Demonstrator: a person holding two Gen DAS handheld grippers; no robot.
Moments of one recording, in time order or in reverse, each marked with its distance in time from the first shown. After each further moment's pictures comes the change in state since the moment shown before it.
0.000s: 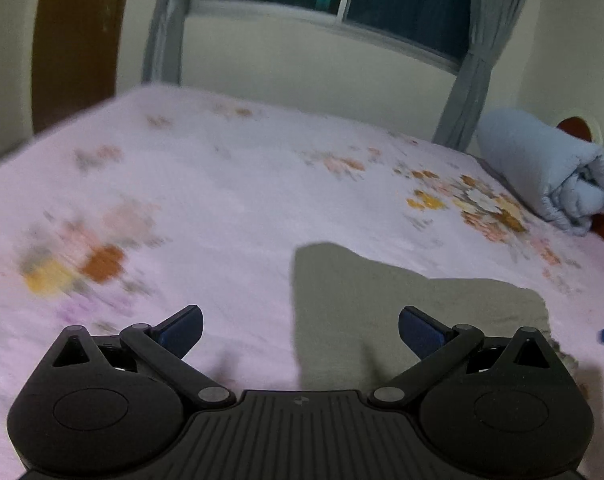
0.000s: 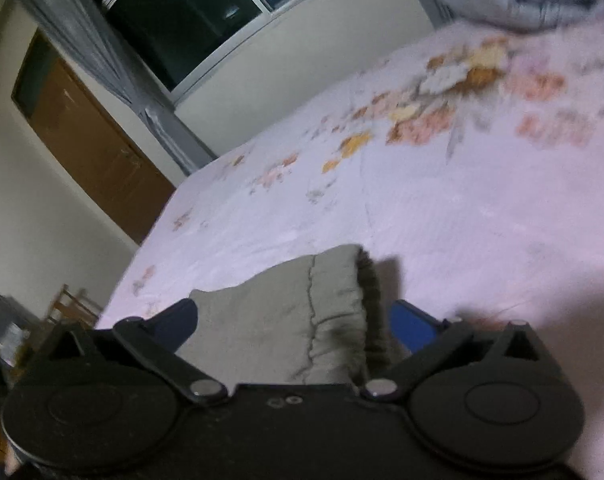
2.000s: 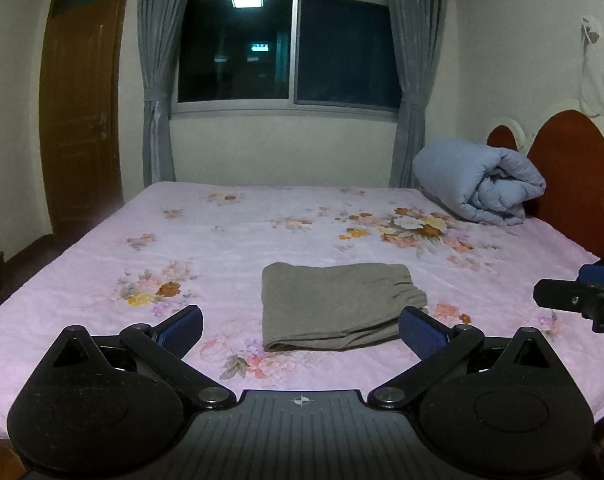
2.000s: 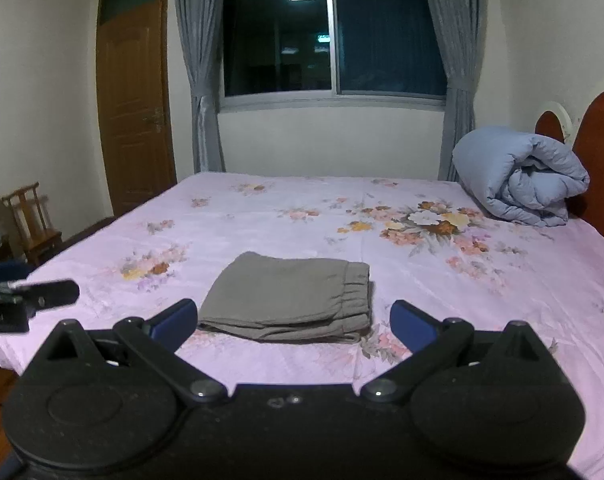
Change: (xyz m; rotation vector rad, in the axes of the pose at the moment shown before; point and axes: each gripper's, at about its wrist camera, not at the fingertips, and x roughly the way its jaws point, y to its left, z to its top) left arm -0.368 -0.072 -0.091 0.166 -0.210 0.007; right arm -0.255 0.191 -0.140 -0.458 -0.183 -0.180
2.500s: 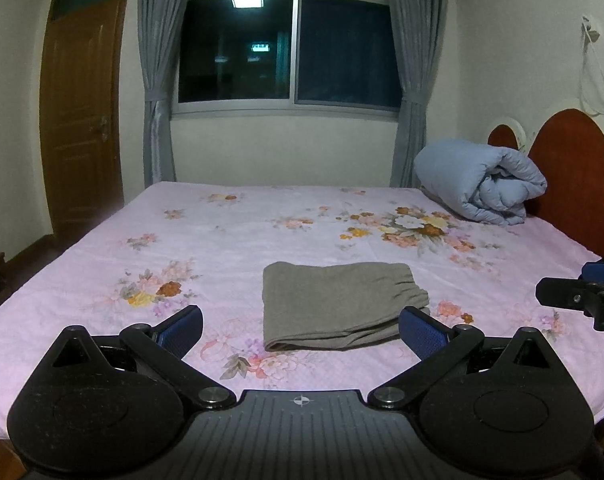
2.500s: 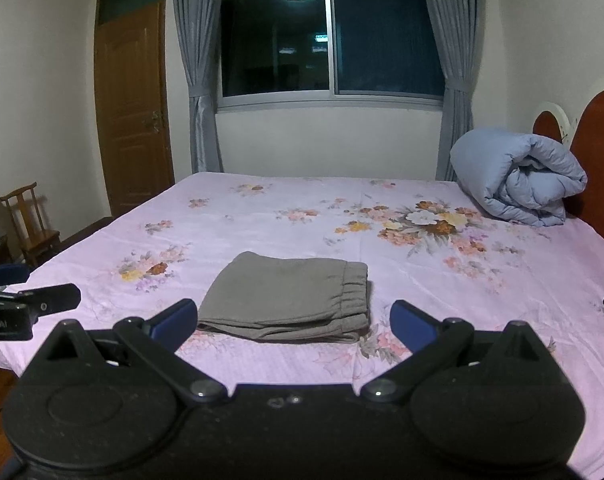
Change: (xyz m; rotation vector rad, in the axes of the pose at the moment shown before) left arm 0.005 0.003 -0.001 -0.001 0.003 -0.001; right arm -0.003 0.005 0.001 -0.011 0.008 -0.015
